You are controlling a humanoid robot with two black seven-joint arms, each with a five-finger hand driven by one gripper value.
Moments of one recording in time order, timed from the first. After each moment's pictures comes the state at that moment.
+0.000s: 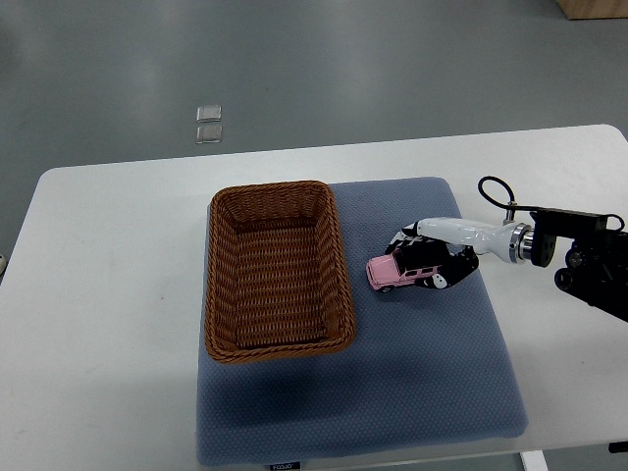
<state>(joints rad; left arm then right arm) 0.03 0.00 -0.07 -0.16 0.12 -0.02 0.00 0.77 -0.52 0.29 1.00 -1.43 0.13 0.40</state>
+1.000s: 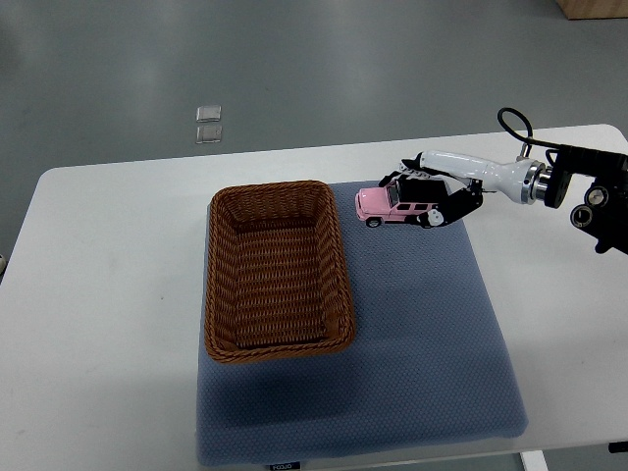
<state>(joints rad) 0.03 0.00 -0.07 -0.16 0.12 -0.02 0.00 0.92 -0.56 0.37 1.01 -1.27 0.22 0.45</state>
